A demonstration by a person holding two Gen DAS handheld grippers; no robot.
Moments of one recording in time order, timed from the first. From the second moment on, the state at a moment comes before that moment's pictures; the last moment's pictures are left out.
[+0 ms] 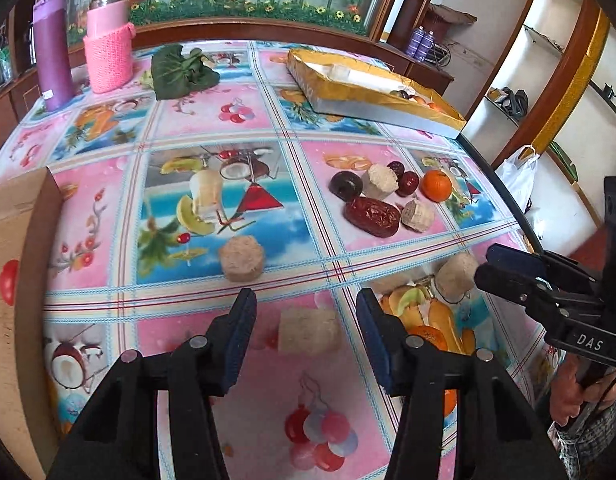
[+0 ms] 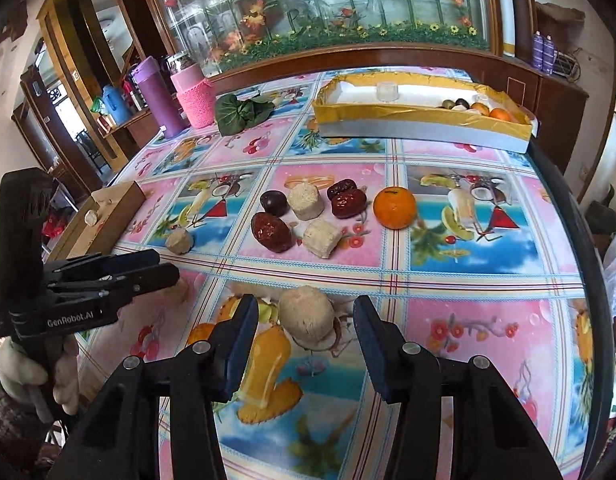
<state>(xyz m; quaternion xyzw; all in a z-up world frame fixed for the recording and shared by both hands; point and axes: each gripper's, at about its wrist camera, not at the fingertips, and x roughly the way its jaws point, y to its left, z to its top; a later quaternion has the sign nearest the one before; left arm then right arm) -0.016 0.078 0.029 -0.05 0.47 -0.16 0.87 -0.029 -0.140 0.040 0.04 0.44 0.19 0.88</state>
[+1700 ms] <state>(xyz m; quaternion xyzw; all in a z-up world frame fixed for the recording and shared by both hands) -0.012 0.384 0.039 -0.12 0.48 0.05 0.86 -0.023 0.226 0.046 -0.09 0.47 0.37 0.80</state>
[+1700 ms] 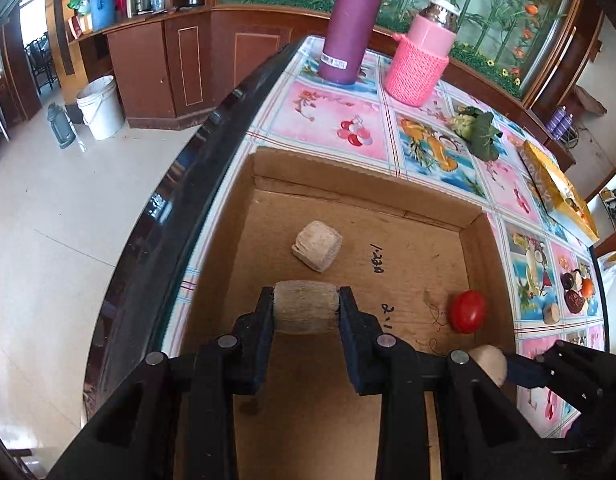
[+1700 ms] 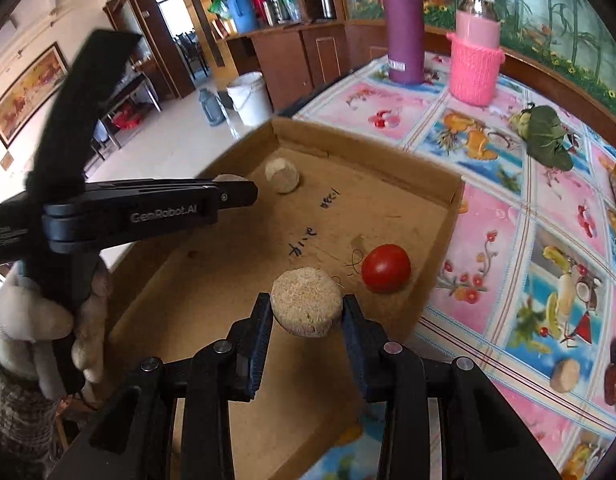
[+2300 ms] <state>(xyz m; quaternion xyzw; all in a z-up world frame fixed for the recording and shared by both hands) -0.013 0.389 0.032 -0.16 0.47 0.06 0.87 0.025 0.250 0.028 -0.14 0.45 0.31 0.83</state>
